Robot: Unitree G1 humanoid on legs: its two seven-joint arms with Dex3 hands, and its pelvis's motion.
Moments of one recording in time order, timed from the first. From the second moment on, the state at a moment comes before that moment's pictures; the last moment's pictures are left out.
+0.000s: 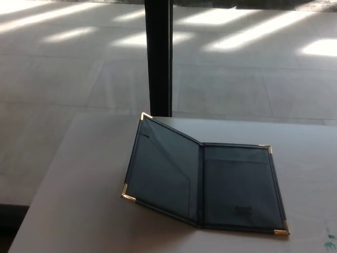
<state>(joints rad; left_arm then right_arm) 0.11 0.44 0.44 0.70 -0.22 0.13 -0.22 0.29 -0.37 -0.50 0.48 0.14 0.08 0.16</state>
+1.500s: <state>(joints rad) -0.26 0.03 0.32 0.18 -0.64 0.66 -0.20 0.32 -0.35 -0.69 0.27 0.44 0.25 0.24</state>
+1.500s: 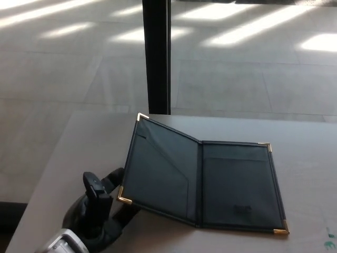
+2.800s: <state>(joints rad) -0.36 -0.15 0.10 0.07 -0.73 0.70 -0.09 0.29 -0.38 -0.69 0.37 0.48 0.26 0.24</state>
